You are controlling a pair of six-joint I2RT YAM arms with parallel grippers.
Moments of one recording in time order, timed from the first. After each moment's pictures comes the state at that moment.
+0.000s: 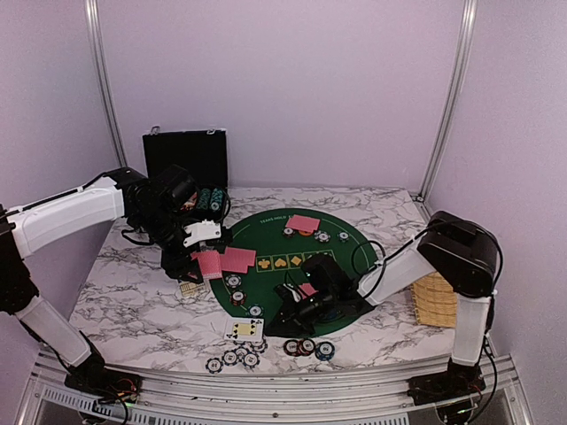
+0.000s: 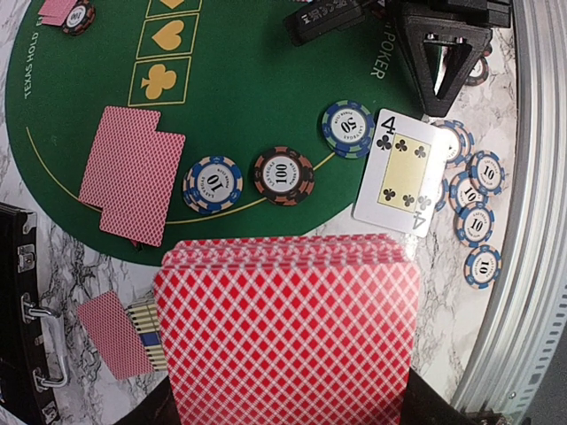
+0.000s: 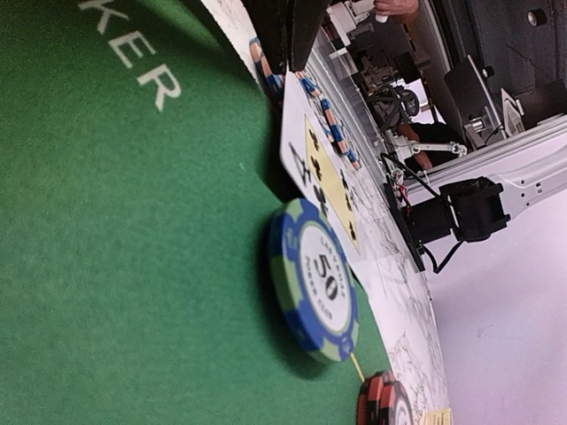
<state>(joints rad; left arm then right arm) -0.64 1.54 1.33 -1.07 0.21 0.70 0.93 1.99 0.87 0.38 -0.78 1.17</state>
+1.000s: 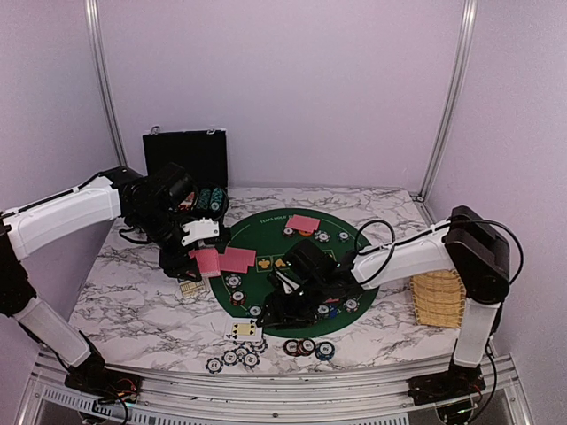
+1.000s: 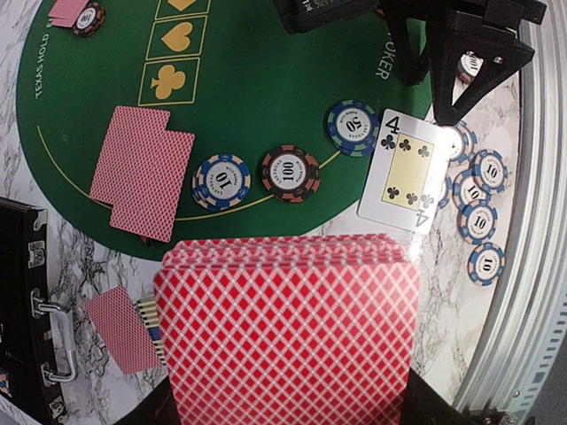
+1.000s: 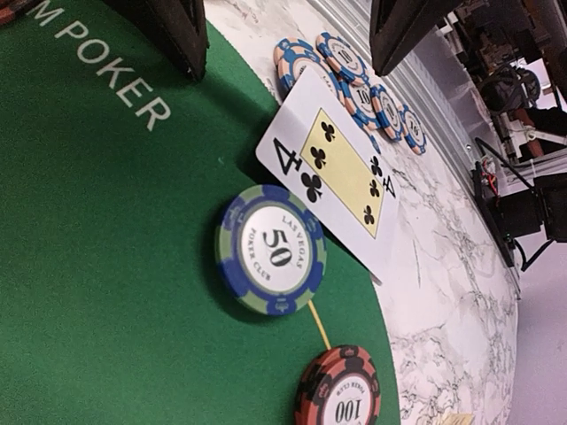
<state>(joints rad) -0.64 1.52 1.33 -1.07 0.20 0.70 1.00 1.90 1.11 -0.18 -0.47 0.82</state>
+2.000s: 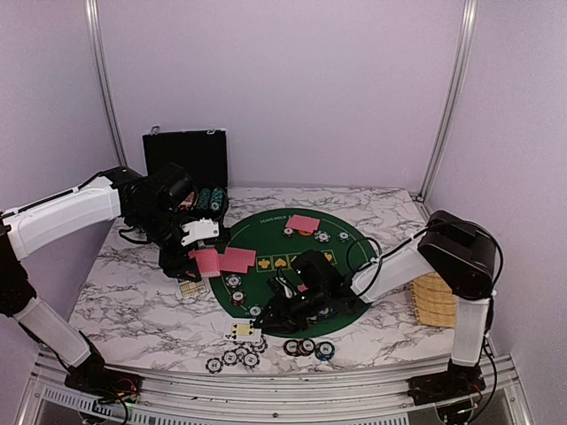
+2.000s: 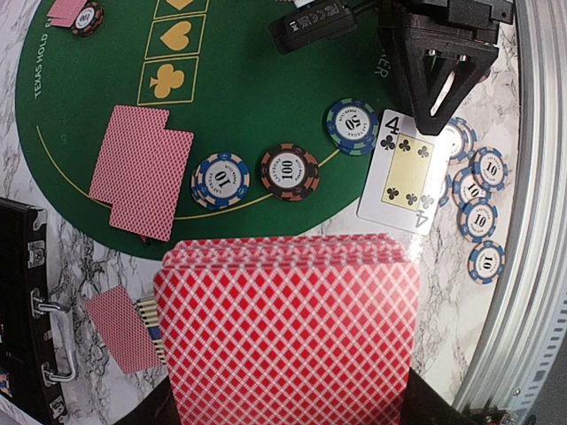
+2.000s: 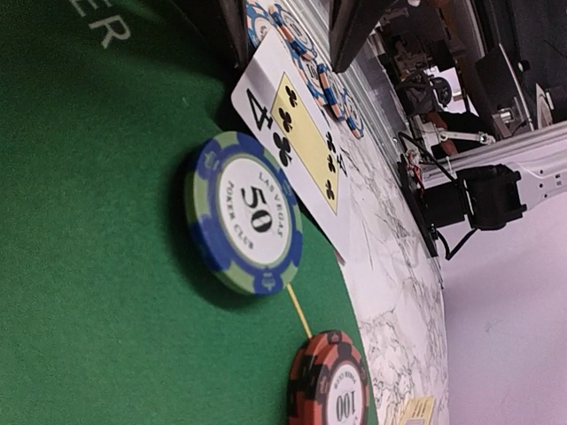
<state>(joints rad) -0.64 1.52 1.33 -1.07 0.20 0.71 0.97 1.99 0.96 0.30 -0.67 1.07</state>
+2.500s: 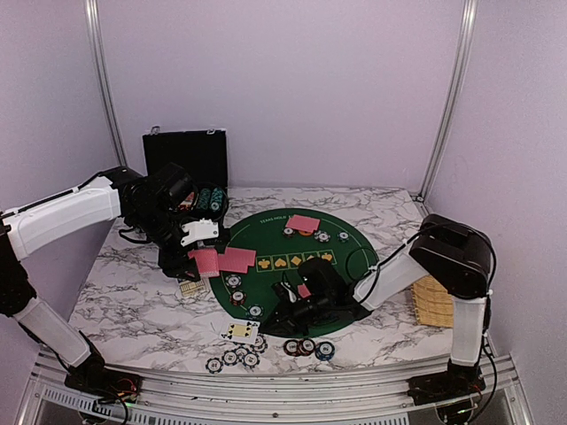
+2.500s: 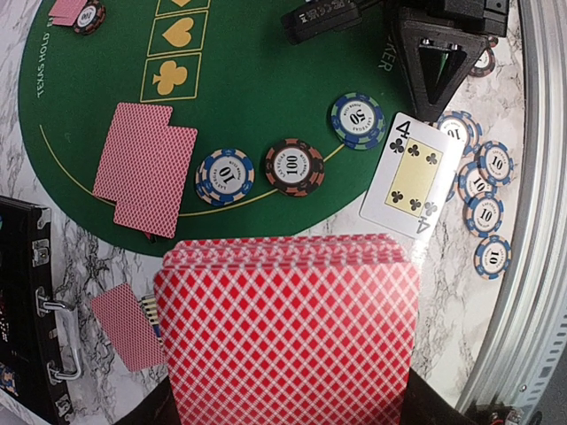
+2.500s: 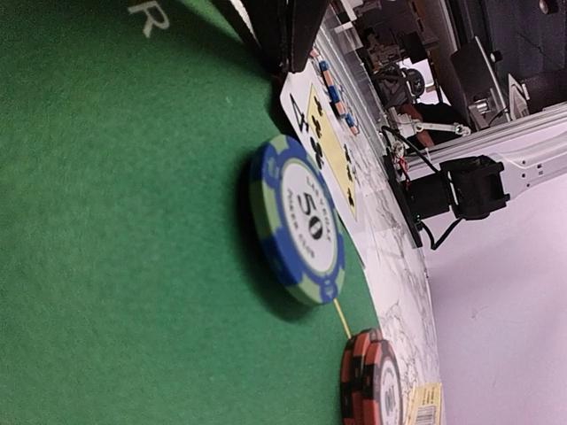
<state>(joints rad) -0.64 1.52 1.33 -1.07 0.18 0.72 0.96 2.02 0.88 0.49 -0.68 1.20</state>
